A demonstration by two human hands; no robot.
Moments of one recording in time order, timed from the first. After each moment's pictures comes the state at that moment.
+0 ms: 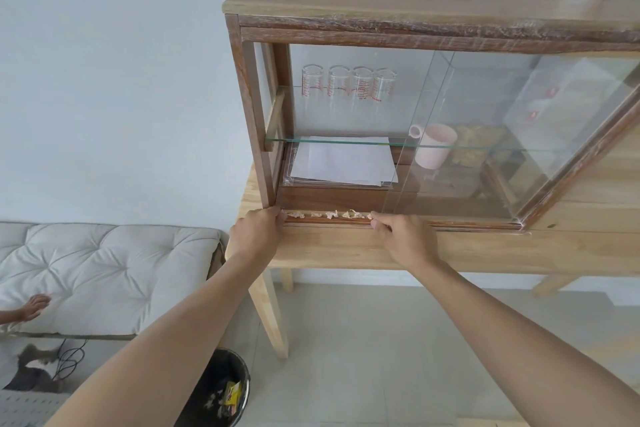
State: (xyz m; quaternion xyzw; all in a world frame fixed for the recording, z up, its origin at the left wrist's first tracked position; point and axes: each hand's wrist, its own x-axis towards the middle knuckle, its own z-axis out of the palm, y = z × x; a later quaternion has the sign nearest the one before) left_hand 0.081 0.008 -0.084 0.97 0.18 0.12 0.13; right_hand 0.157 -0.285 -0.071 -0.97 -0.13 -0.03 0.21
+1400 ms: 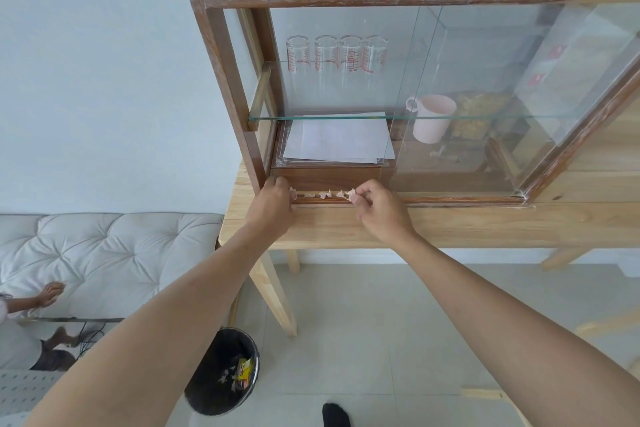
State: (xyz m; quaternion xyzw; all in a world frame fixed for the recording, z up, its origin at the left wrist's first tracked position) left_hand 0.101 -0.028 -0.068 0.96 0.12 0.11 0.22; right_hand 0.160 -0.257 -0.080 -0.91 -0.13 0.05 0.40
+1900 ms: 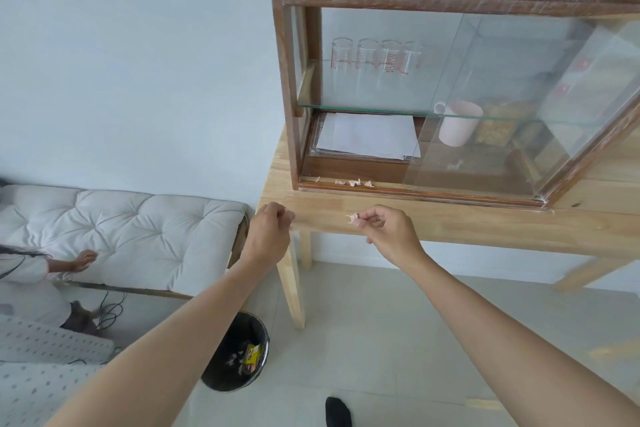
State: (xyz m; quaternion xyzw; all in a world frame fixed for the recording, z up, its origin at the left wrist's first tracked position) left_hand -0.014 0.003 -0.095 0.89 0.22 0.12 0.39; right_hand 0.074 -0.244 -0.079 -0.85 -0.12 0.12 0.50
